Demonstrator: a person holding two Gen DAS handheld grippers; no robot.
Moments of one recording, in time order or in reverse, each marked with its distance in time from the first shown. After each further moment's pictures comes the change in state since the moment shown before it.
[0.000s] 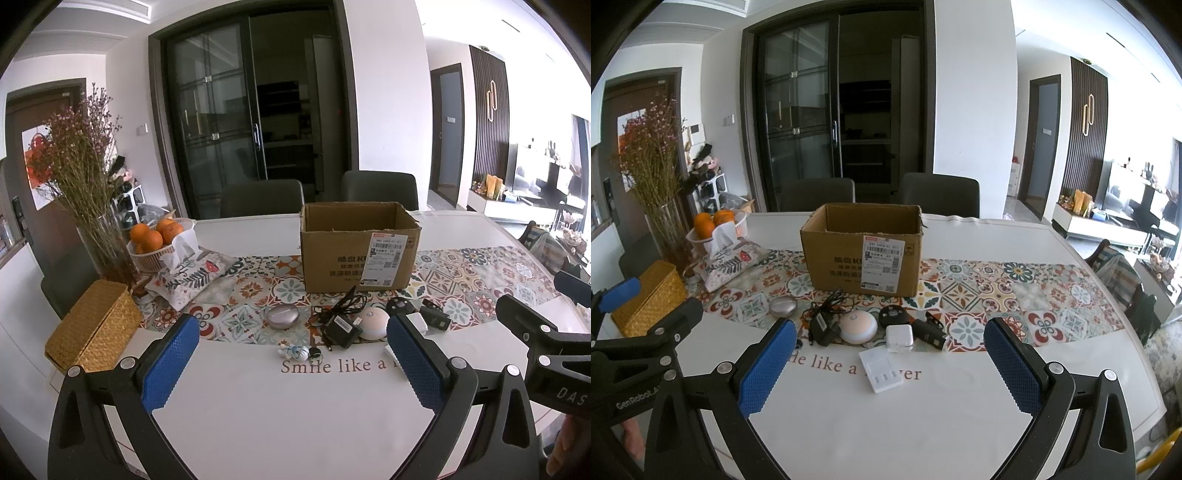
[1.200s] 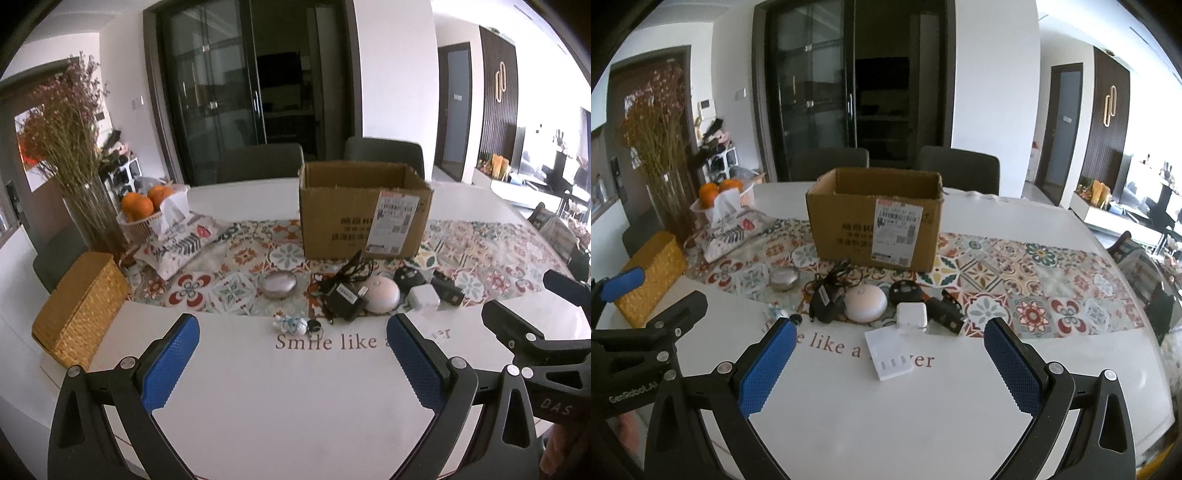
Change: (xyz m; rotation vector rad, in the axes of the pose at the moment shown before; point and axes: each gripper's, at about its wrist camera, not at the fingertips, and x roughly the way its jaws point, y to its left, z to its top) left arm 0.058 -0.003 -0.026 -0.007 0.136 -0.001; right arm 0.057 0.005 -0.023 -0.052 0.105 0.059
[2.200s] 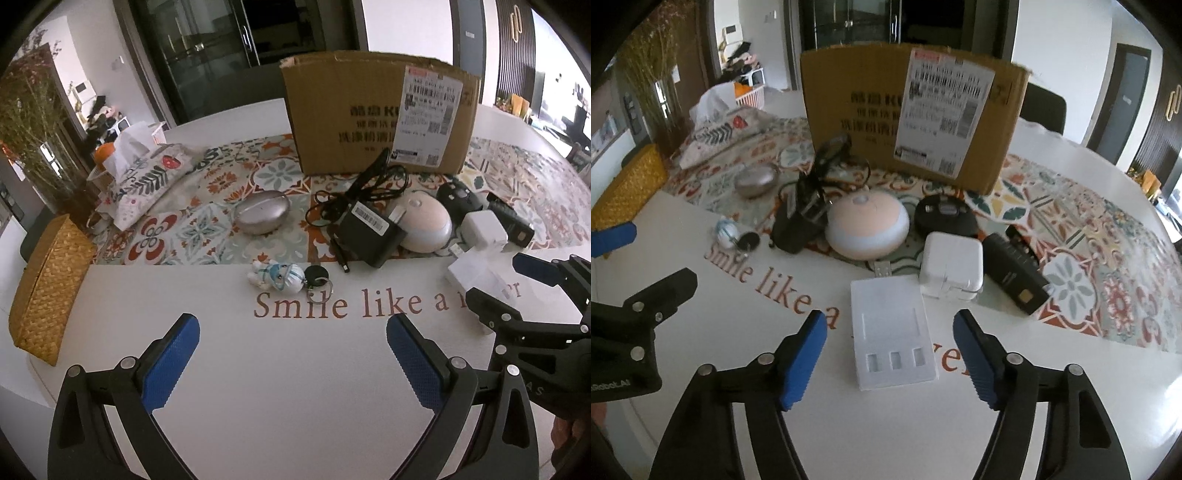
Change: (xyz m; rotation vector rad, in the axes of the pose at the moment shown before) left arm 0.133 -0.031 -0.036 0.070 0.255 0.073; right arm 0.168 -0.005 -0.044 -0.133 0.266 0.135
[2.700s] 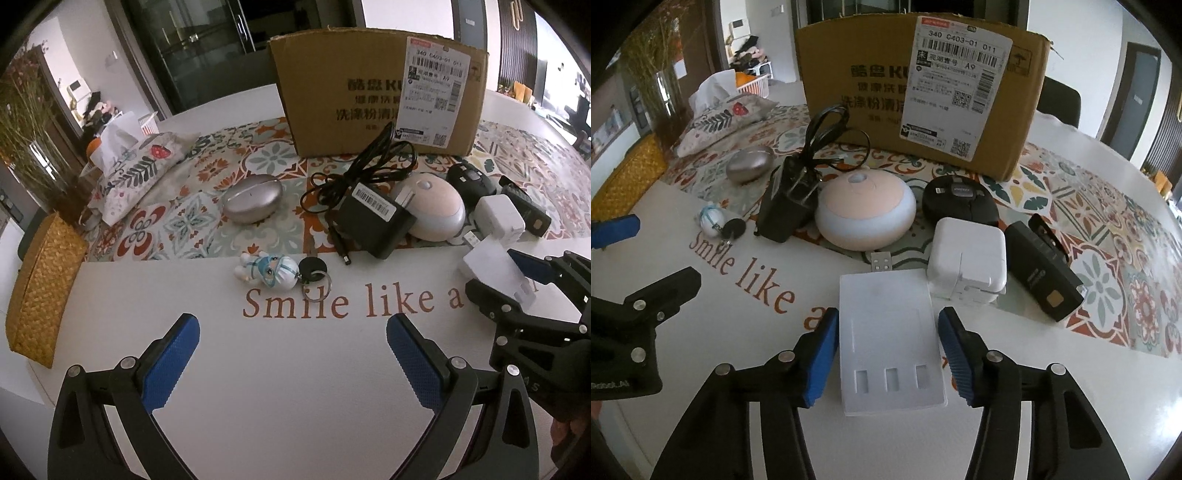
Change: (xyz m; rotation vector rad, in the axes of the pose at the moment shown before) left arm 0.024 -0.006 0.001 0.012 0.046 0.007; right arm 0.029 -0.004 -0.003 -0.018 0.004 0.036
